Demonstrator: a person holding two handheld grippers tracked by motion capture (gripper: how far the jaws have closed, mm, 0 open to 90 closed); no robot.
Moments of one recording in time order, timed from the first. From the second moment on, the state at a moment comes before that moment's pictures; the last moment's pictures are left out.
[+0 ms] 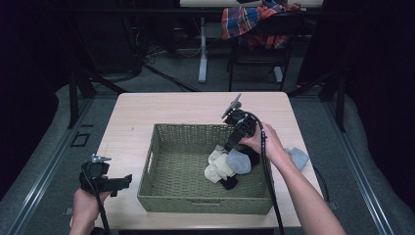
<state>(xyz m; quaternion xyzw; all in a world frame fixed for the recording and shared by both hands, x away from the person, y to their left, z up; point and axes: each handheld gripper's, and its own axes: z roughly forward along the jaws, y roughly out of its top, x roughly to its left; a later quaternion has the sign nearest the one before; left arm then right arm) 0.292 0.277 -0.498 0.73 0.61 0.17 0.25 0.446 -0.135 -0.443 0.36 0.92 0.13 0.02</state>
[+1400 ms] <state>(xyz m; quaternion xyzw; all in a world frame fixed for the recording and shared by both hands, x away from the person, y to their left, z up) 0.291 0.277 -0.498 0.73 0.61 0.18 0.26 0.449 -0.126 -0.449 0.37 0.93 0.07 0.00</state>
